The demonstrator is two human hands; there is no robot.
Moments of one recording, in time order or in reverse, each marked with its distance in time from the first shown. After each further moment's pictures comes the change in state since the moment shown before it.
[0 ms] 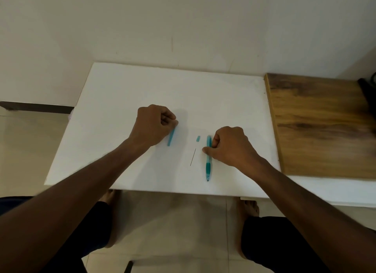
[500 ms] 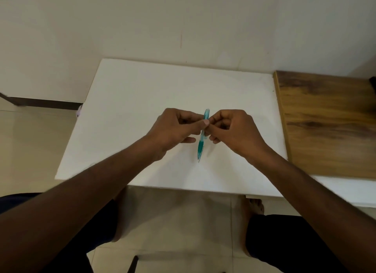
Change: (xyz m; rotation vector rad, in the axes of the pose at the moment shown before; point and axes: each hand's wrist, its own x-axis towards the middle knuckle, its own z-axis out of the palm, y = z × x) left_hand -0.031 0.036 -0.004 -0.642 -0.344 -0.204; right_hand -0.015 -0.027 -0.027 0.651 0.063 -0.168
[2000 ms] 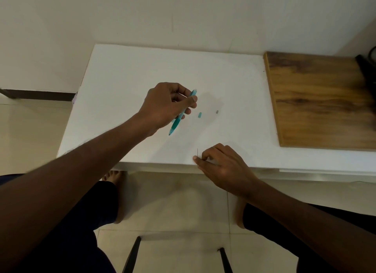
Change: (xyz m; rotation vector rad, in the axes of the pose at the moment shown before) left_hand -0.024 0.020 0.003 0.236 0.157 0.102; right_hand -0.103 0.111 0.047 -0.778 0.139 -0.963
